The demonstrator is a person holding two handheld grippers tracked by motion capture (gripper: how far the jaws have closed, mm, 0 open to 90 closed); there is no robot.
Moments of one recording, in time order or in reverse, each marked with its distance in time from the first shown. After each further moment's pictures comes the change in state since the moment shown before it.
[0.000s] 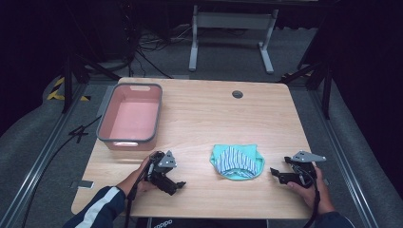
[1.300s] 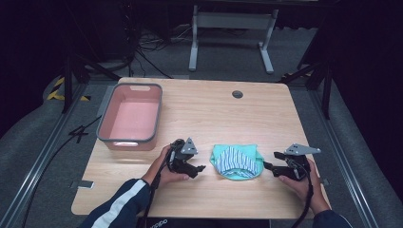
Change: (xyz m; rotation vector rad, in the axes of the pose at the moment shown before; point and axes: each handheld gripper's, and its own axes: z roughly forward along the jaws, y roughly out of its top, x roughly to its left) left arm -0.001 0.076 0.029 -0.034 0.040 -0.004; right arm 0.021 0.040 0.000 -0.027 0.073 -0.016
